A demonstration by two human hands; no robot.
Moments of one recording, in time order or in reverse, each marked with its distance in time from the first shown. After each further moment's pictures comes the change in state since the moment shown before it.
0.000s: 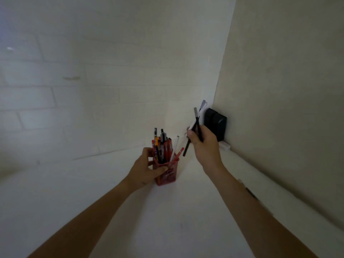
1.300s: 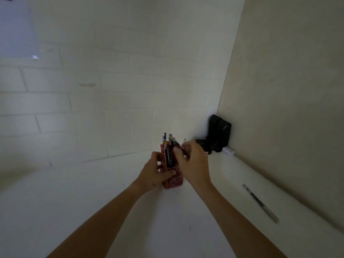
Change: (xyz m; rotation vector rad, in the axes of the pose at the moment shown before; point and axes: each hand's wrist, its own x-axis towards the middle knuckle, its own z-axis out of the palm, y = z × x) left_hand 0.004 -0.006 0.001 -0.061 -0.018 0.007; right_hand -0.042 -0.007 0.046 -0.338 0.048 -0.137
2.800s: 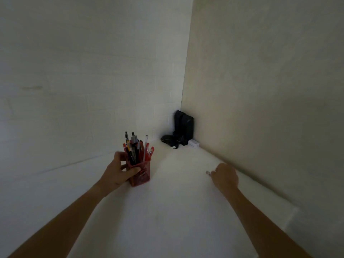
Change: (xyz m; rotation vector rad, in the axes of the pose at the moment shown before) left_hand -0.001 -0.001 0.000 -0.075 -0.052 -0.080; right_hand -0.028 0.163 -0.148 -0.804 -0.132 0.634
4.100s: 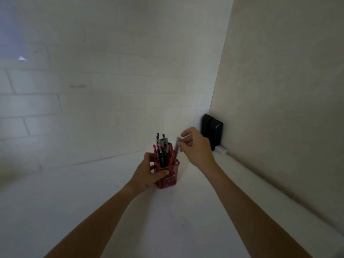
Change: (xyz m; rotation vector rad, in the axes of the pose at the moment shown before) left_hand -0.004 0.003 0.000 0.031 0.048 0.022; right_hand -0.052 -0.197 -0.053 0.801 -0.073 -0.653
